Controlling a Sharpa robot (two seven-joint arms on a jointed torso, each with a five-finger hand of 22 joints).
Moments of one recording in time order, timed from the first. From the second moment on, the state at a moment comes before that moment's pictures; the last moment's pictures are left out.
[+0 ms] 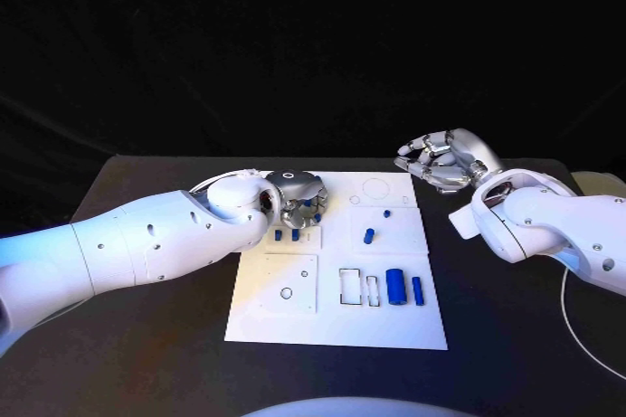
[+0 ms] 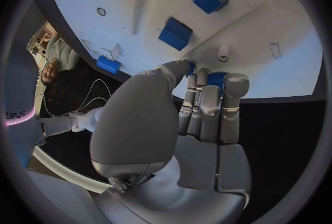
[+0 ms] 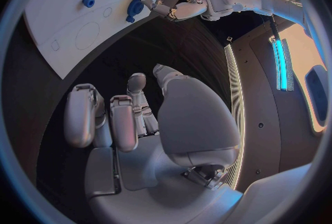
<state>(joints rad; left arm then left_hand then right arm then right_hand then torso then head) 1.23 -0.59 -0.06 1.34 -1.68 -0.12 -0.07 1.48 -0.25 0.50 0.18 0.27 0.83 0.16 0.37 0.41 0.93 0.10 0.47 0.21 1.32 0.03 1.35 1.00 0.15 1.21 0.12 1.17 0.95 1.32 -0.94 -0.14 1.61 -0.75 -0.61 0.07 1.30 -0.13 0.29 0.29 0.25 0.82 0.16 0.27 0.40 1.08 0.08 0.92 0.94 1.46 0.01 1.43 1.31 0.06 1.43 0.10 1.26 1.31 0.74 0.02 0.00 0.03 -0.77</state>
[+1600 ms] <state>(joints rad) 1.23 -0.60 -0.05 1.36 -1.64 -0.15 -0.05 1.44 -0.23 0.58 0.13 0.27 0.96 0.14 0.33 0.39 1.10 0.08 0.34 0.14 1.41 0.00 1.40 1.05 0.11 1.31 0.10 1.30 1.12 1.32 -0.94 -0.14 1.61 -0.75 -0.61 0.07 1.30 -0.13 0.29 0.29 0.25 0.82 0.16 0.27 0.40 1.08 0.08 0.92 0.94 1.47 0.01 1.42 1.31 0.06 1.43 0.10 1.26 1.31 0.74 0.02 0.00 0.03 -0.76</state>
